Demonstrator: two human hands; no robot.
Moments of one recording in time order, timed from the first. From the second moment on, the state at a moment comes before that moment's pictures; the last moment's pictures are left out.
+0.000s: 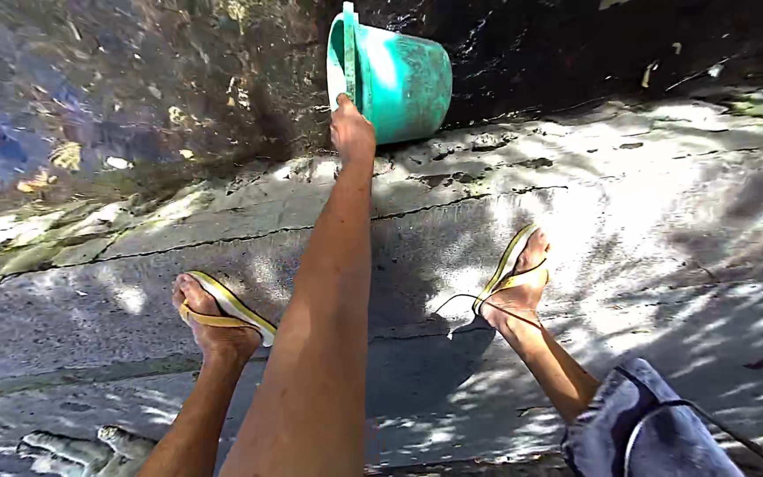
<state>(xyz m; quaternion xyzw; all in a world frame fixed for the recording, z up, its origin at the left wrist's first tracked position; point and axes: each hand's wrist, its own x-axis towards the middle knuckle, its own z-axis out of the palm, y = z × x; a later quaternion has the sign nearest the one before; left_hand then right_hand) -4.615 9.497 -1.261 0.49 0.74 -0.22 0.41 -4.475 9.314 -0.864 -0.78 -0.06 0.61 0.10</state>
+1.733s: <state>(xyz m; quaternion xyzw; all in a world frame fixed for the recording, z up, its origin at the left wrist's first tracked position) -4.550 9.477 -1.098 0.31 0.74 0.02 0.60 -4.454 9.278 -0.774 -0.78 -0.25 0.54 0.19</state>
